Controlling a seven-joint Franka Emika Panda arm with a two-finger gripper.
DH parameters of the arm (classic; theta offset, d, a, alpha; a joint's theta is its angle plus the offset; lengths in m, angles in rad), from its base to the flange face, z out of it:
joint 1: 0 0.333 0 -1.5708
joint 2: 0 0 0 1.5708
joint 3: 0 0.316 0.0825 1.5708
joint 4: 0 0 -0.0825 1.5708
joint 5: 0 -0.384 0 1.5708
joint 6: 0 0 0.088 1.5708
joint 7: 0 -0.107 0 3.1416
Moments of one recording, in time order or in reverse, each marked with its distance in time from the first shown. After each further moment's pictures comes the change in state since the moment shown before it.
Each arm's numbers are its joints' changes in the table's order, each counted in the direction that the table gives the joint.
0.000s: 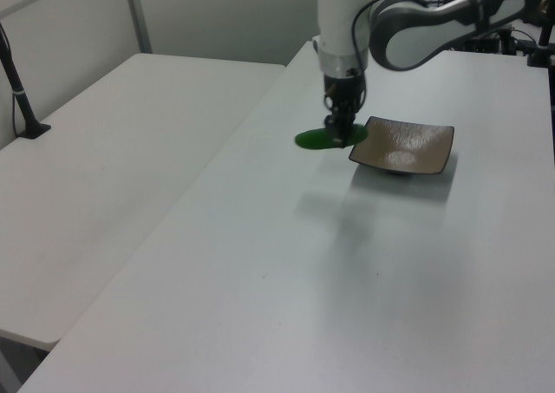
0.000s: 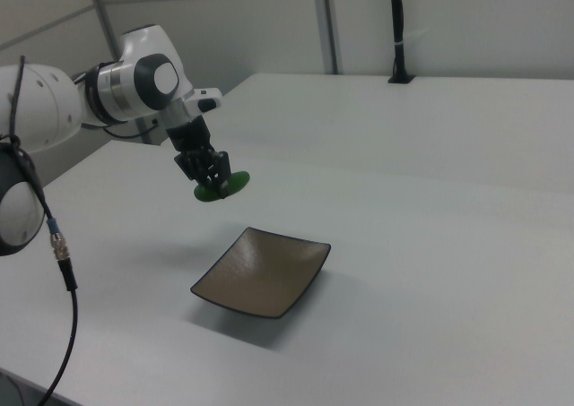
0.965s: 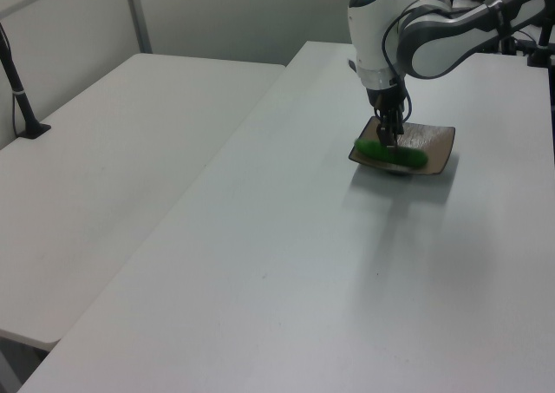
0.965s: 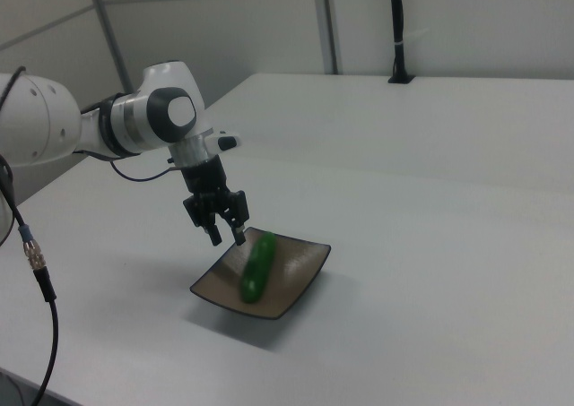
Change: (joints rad) arm -0.059 -0.120 -0.050 -0.265 -0.001 0.021 0.169
